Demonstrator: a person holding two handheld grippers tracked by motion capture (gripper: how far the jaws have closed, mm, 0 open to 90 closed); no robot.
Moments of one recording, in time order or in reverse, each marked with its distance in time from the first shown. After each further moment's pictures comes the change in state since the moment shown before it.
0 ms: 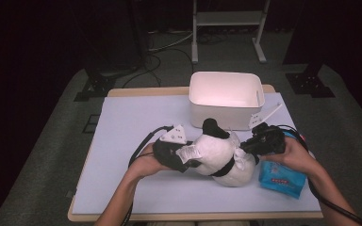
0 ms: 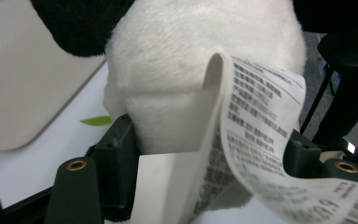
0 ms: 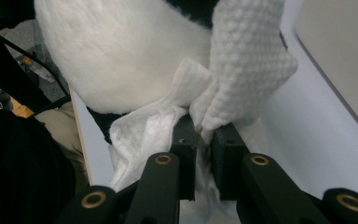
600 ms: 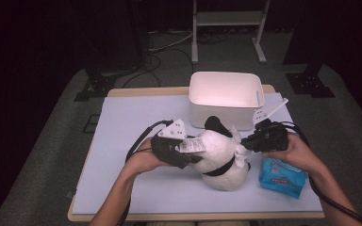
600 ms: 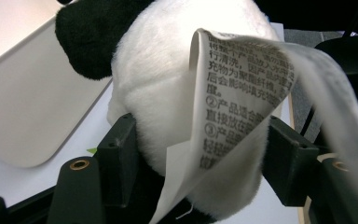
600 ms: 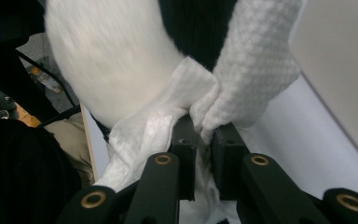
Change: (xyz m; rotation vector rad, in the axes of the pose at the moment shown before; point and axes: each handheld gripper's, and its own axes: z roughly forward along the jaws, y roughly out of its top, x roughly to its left) left arm -0.008 0.022 -0.011 -0.001 0.010 0.067; right arm 0.003 0.008 -0.017 -0.052 0.007 -0.017
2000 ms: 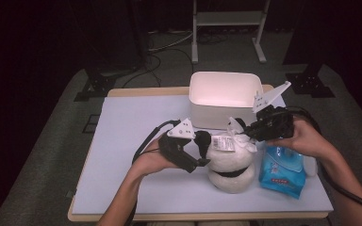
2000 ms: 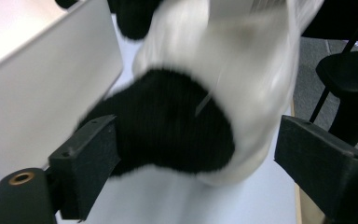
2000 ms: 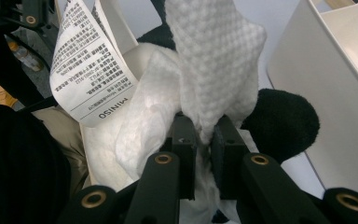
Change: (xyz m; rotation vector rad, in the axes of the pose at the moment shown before) left arm -0.004 0.004 0.014 0.000 0.021 -0.055; right arm 0.014 0.039 -0.032 0.072 -0.071 -0.096
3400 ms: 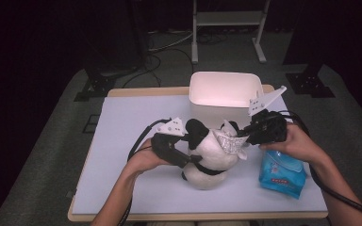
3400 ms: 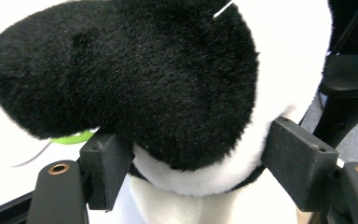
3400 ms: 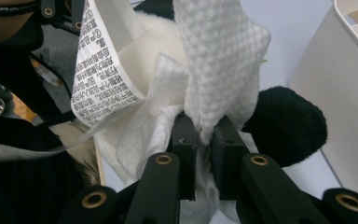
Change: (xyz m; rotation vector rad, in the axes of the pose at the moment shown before) left arm 0.017 -0.018 -0.005 -0.055 -0.084 -0.043; right arm 0.005 0.001 0.016 -0.062 0.060 0.002
